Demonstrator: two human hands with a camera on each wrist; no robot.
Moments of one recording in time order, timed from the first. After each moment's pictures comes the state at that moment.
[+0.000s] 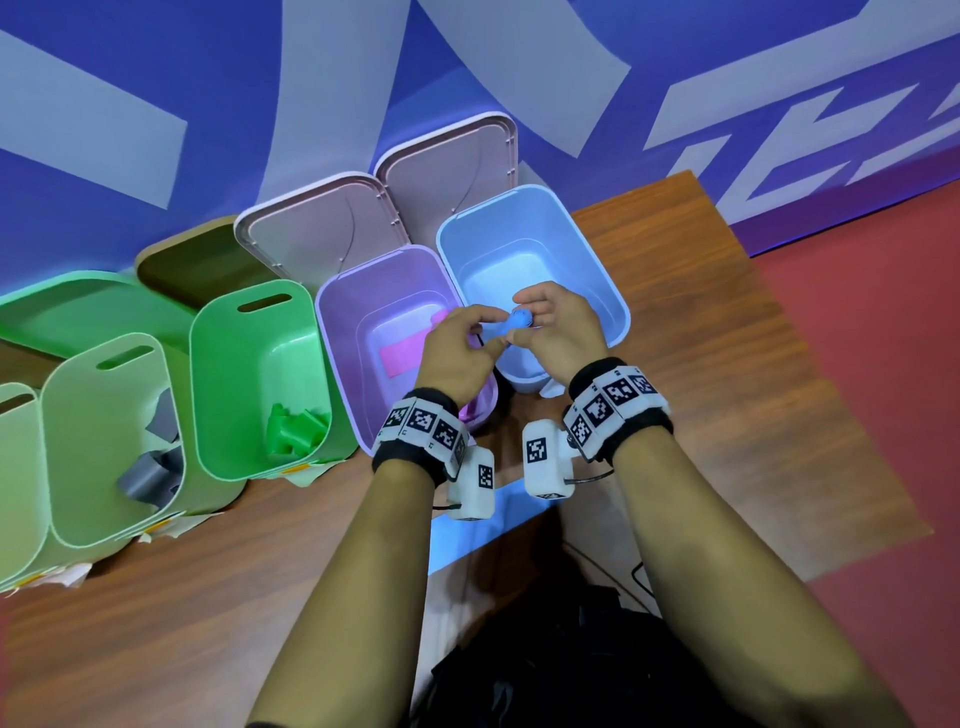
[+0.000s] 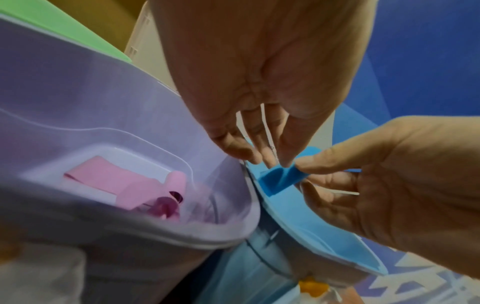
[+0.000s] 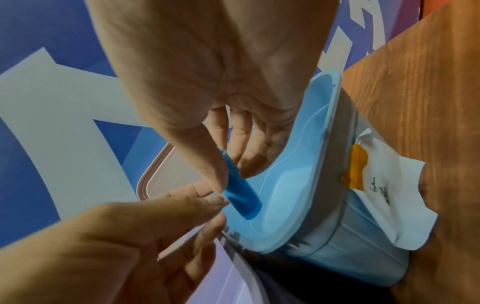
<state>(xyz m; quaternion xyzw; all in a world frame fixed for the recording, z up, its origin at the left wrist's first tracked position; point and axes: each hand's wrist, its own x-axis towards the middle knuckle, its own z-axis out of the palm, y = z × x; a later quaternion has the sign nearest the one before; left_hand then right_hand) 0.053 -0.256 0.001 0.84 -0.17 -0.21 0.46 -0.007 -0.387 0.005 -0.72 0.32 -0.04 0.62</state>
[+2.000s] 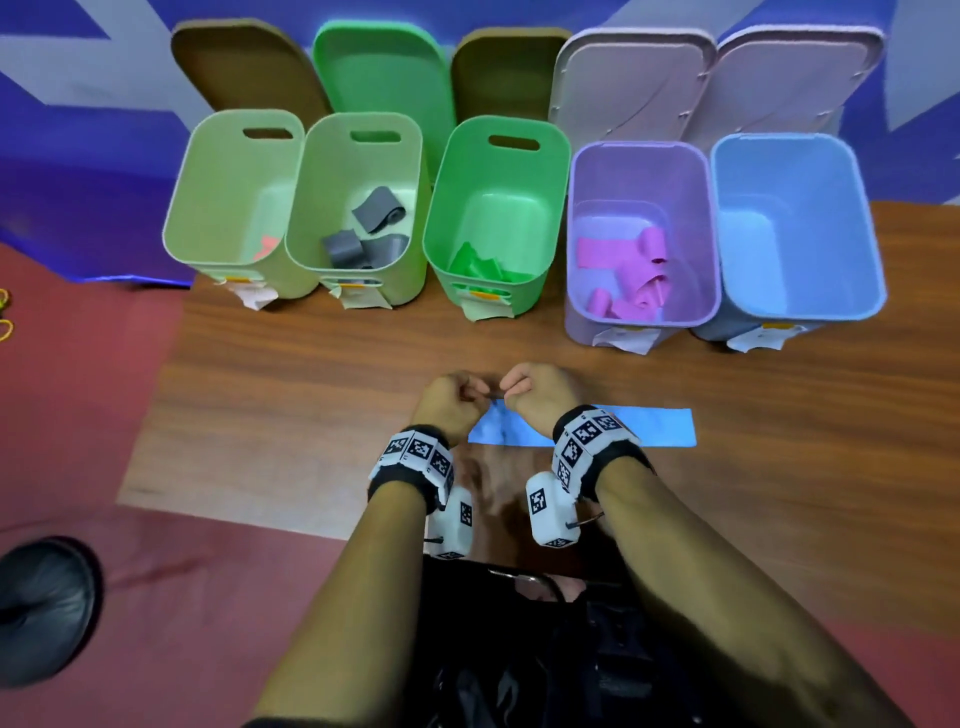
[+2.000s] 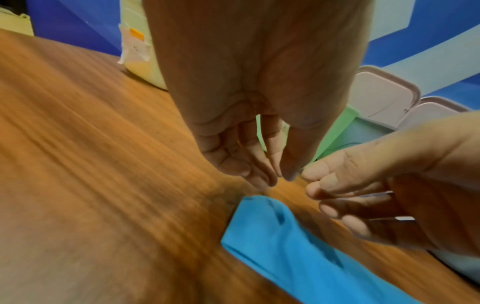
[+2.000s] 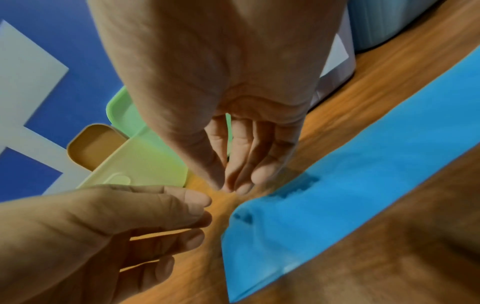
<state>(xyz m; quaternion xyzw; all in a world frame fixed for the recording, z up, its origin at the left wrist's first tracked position) -0.076 0.022 -0.069 0.86 0.09 -0.25 0.43 -0.077 -0.130 -0.061 -0.84 0.13 0.26 0.47</state>
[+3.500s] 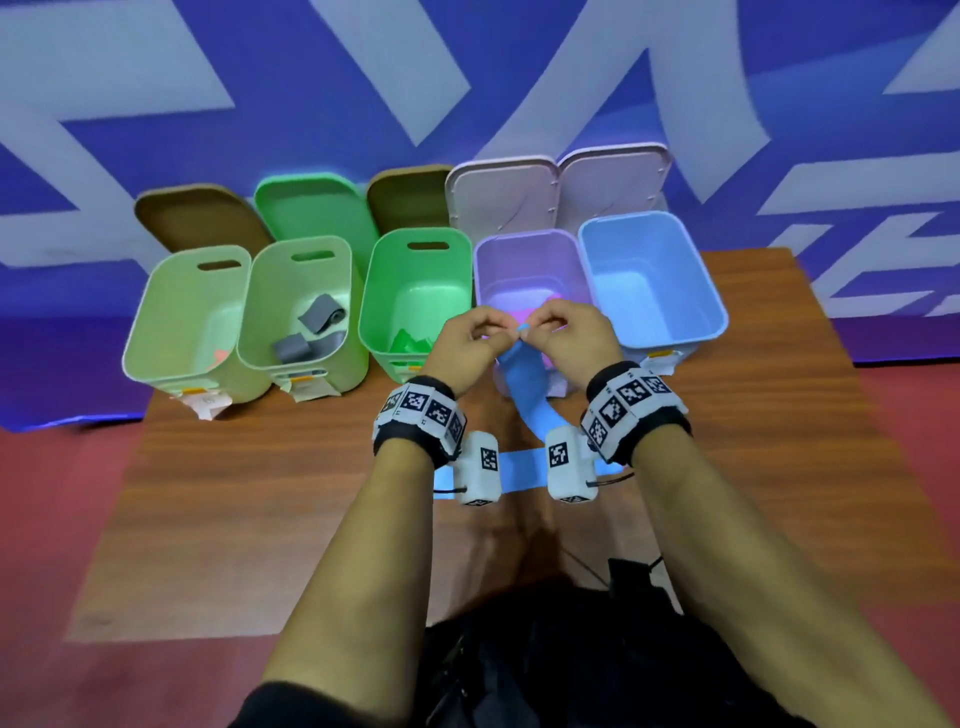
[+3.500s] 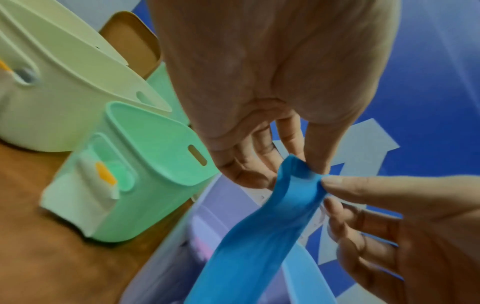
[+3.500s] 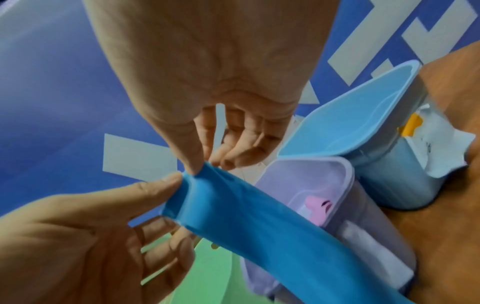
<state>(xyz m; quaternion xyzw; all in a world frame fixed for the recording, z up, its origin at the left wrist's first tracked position) -0.014 -0.086 0.052 0.77 -0.10 -0.16 0.61 -0.050 -0.237 0.058 -0.86 0.14 -0.03 0.49</state>
